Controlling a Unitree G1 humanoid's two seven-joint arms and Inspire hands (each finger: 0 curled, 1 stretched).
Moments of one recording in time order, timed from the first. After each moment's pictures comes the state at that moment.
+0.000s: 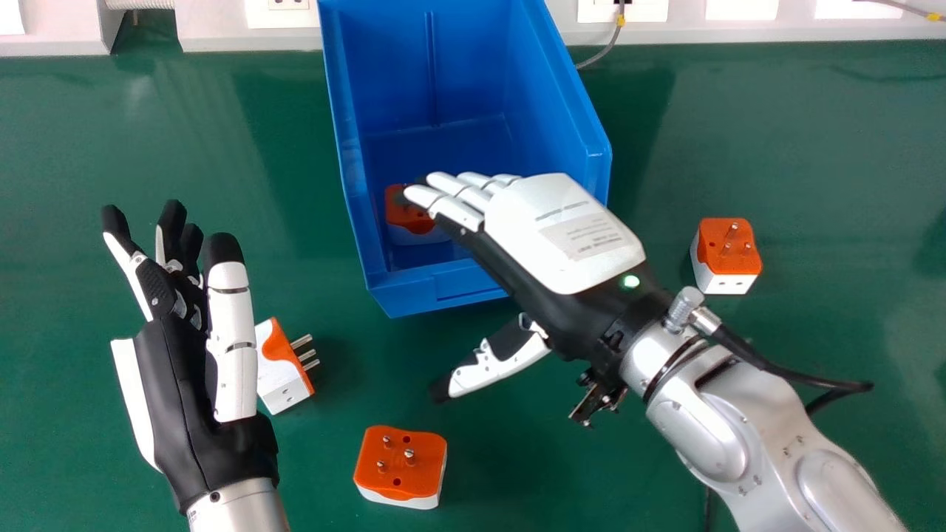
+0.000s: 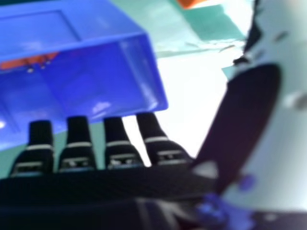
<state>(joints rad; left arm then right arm) 0.30 -0.05 -0.09 -0.11 -0.04 -0.49 0.38 -0.28 -0.33 0.48 -0.08 -0.87 -0.10 0.12</state>
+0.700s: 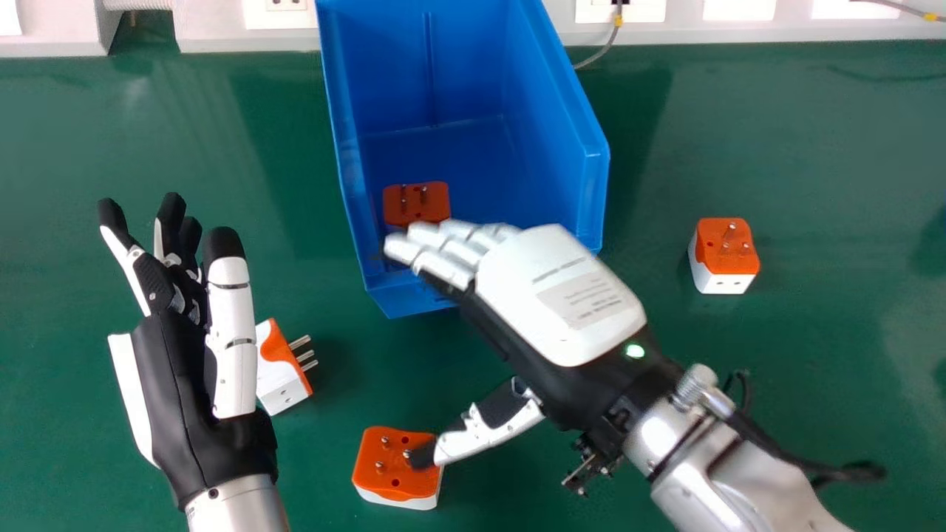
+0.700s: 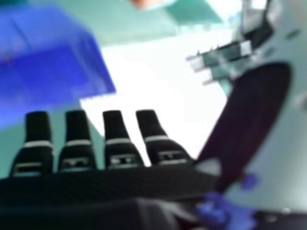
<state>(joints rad) 0.30 -0.05 -0.09 -0.13 -0.04 -0.48 0.38 -0.07 -0.32 0.47 -0.24 -0.95 -0.17 -0.12</state>
